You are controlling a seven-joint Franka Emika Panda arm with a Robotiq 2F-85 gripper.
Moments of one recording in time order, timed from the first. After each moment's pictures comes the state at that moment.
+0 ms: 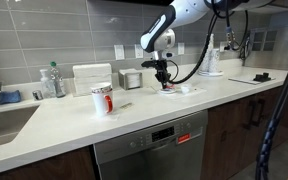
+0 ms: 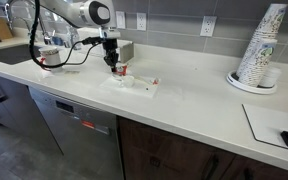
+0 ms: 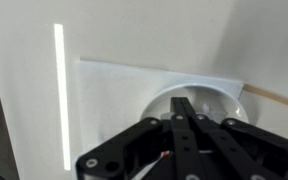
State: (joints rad) arm 0.14 0.72 -0.18 -1.30 -0.02 1.93 1.39
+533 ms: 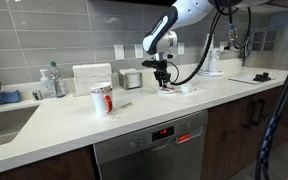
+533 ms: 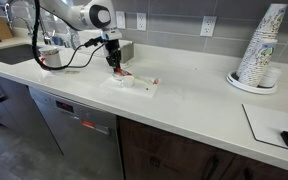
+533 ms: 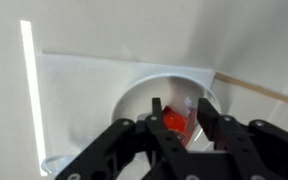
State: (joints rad) arm 0.13 0.69 -0.17 -1.37 -0.02 2.10 1.39
